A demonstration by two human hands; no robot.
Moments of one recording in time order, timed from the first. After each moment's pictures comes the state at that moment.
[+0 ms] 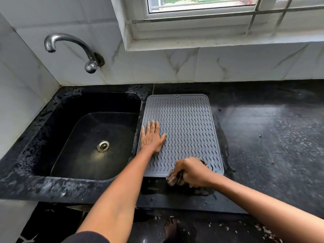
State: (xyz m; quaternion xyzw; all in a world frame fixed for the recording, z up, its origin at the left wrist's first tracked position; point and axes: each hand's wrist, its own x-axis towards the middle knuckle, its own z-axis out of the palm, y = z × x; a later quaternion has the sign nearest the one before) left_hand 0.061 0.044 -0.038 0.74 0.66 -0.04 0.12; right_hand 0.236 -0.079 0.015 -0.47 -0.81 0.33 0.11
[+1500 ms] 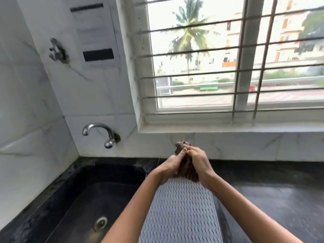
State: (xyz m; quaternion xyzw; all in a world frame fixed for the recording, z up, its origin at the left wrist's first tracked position) left_hand 0.140 0.041 0.204 0.57 0.49 0.31 0.59; right_hand 0.253 0.023 0.214 -0.45 -0.46 0.52 0.57
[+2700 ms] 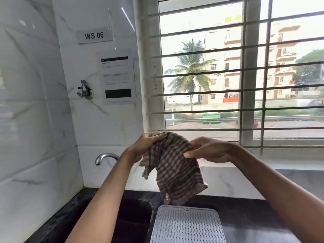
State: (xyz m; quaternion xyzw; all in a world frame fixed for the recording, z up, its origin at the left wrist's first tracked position) left_hand 0.038 0.067 0.359 0.63 0.41 0.47 0.46; right_hand 0.275 0.056 0.362 -0.35 -0.76 0.49 0.24
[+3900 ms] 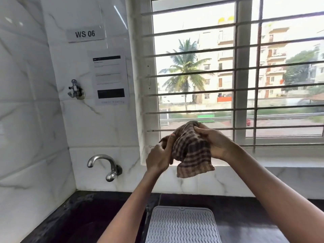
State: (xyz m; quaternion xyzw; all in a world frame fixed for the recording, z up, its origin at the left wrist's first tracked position) left_hand 0.108 0.060 0.318 0.66 0.55 0.47 0.19; right_hand 0.286 0.066 0.364 -0.20 -0.49 0.69 0.49
